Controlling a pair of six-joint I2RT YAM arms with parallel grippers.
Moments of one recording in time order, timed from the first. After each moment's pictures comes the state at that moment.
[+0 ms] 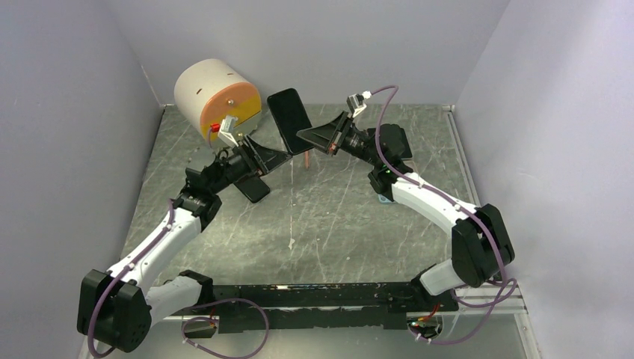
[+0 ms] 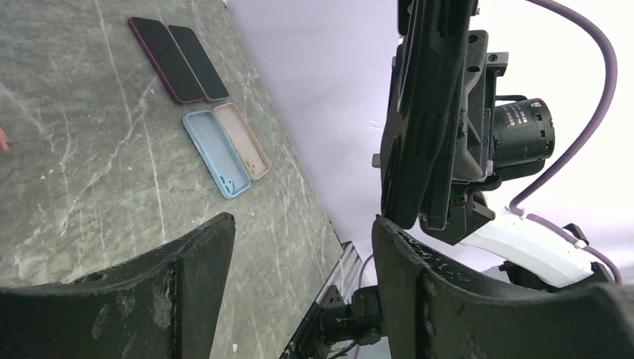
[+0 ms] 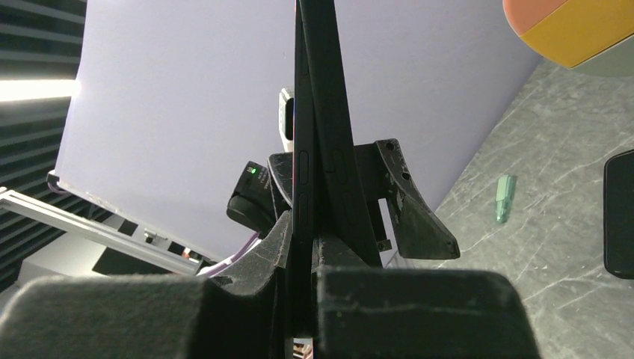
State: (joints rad) left arm -0.35 1.06 0.72 0.38 0.54 -0.98; right arm 0.54 1.47 1.00 0.76 -0.60 1.32
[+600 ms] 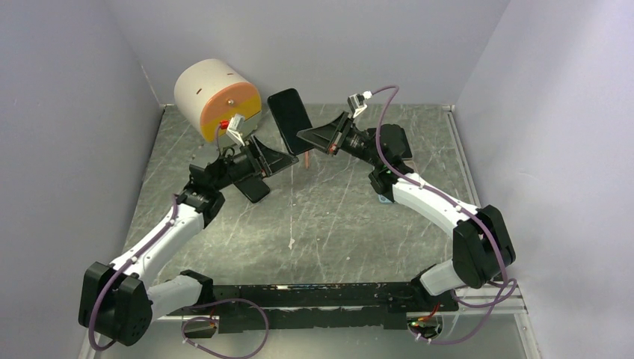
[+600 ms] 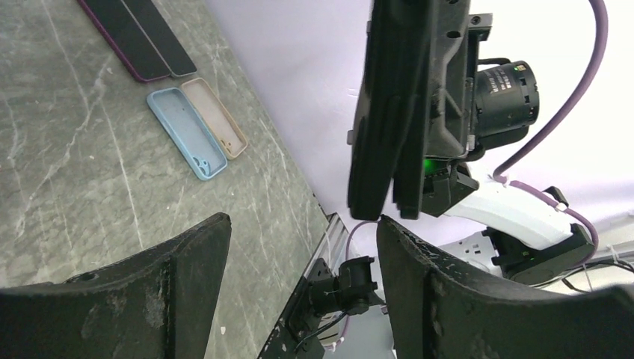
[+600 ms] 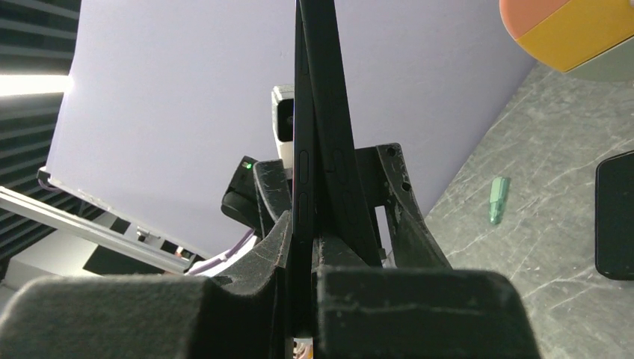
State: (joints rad) left arm -0.37 1.10 0.74 0.40 0.63 -0.98; right arm 0.54 1.45 1.00 0.75 -0.59 1.30
